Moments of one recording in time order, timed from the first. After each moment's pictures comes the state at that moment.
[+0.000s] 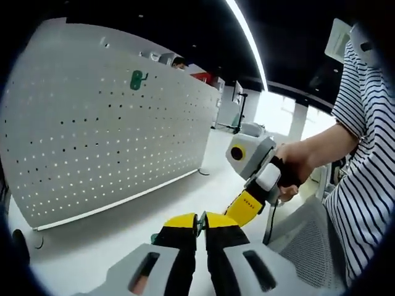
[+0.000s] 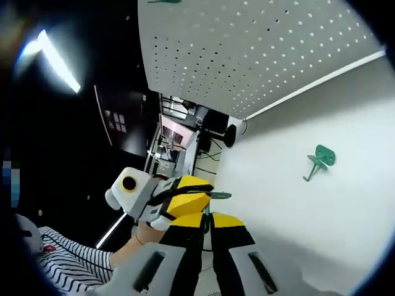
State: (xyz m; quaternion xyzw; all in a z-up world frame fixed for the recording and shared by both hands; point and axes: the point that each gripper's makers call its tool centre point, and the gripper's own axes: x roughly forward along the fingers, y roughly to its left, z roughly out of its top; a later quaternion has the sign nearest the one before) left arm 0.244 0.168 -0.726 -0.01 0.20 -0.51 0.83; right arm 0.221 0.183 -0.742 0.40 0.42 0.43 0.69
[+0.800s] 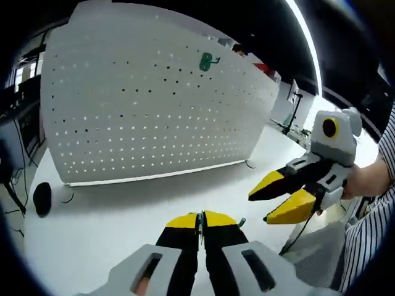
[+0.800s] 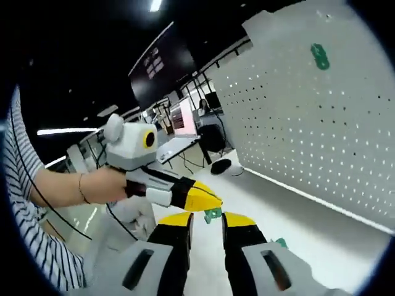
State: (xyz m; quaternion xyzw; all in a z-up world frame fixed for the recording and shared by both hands) left arm 0.280 0.224 -0.741 -0.07 0.30 -0.33 0.89; right arm 0.242 0.193 -0.713 -0.01 0.22 0.48 0.85
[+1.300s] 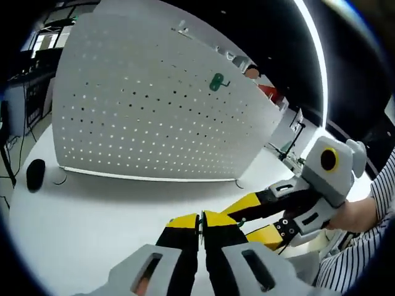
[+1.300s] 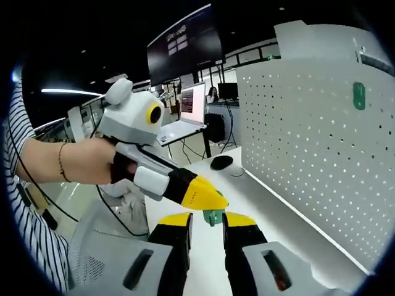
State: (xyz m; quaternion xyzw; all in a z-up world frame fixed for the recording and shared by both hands) left arm 0.264 0.210 -0.718 -0.15 0.29 -0.32 0.89; right arm 0.242 0.216 -0.713 -0.08 0.22 0.49 0.84
